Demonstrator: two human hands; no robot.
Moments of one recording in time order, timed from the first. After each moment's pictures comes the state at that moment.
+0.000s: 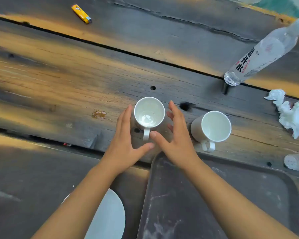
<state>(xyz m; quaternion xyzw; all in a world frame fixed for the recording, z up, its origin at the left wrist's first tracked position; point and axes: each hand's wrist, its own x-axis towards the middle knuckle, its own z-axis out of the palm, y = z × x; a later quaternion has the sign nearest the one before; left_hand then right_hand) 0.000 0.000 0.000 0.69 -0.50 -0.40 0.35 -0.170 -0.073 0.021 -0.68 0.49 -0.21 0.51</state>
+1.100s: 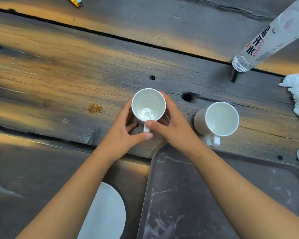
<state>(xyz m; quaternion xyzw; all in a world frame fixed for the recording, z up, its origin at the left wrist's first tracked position) 0.007 -0.020 0.002 0.62 -0.38 -0.55 0.40 -0.165 -0.101 0.005 -0.58 0.44 -0.19 0.66</state>
